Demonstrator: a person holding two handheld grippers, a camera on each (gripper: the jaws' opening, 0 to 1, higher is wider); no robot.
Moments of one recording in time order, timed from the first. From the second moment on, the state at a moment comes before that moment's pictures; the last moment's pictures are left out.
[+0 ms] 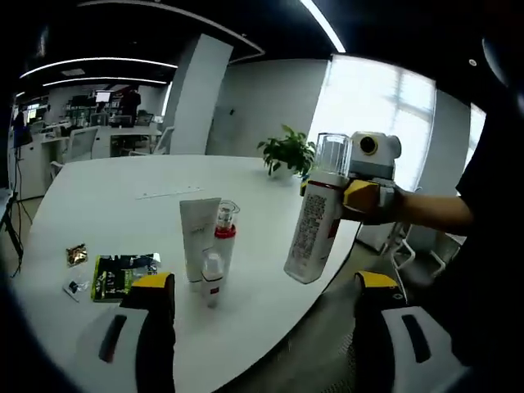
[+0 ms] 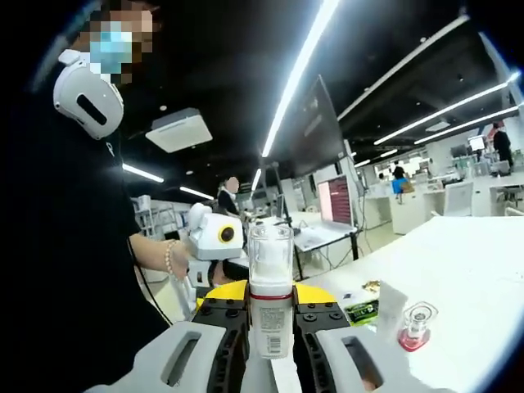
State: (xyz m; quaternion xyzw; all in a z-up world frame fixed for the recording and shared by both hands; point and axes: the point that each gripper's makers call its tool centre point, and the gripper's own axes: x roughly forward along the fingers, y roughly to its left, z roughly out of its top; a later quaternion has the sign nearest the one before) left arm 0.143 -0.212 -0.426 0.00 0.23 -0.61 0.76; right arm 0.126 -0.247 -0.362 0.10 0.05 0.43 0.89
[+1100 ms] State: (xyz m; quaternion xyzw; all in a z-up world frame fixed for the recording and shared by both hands) left arm 0.182 -0.163 -0.461 0.01 0.27 -0.54 0.80; right arm 0.170 -0.290 -0.472 -0.01 0.11 0.38 0.92
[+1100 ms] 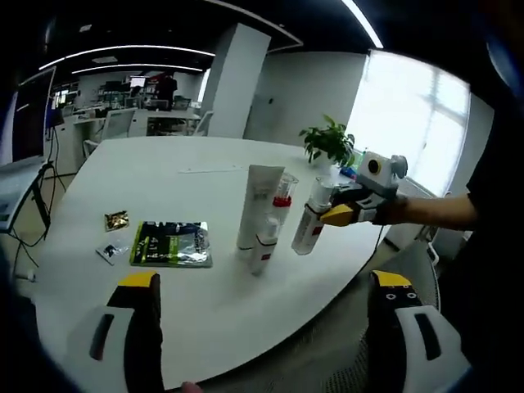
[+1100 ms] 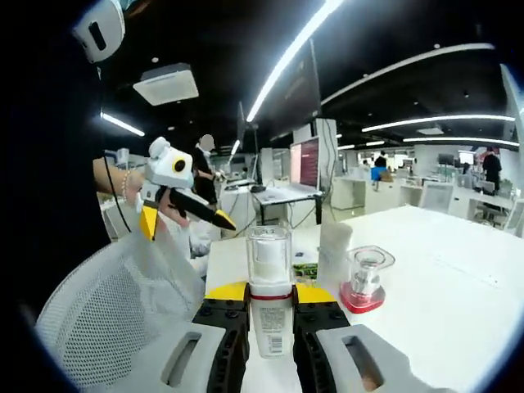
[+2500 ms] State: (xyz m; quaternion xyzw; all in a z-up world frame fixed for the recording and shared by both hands) left arm 0.190 -0.171 -0.499 0.04 0.33 -0.52 0.79; right arm 0.187 -0.305 -0.537 -0.02 0.14 0.40 0.90
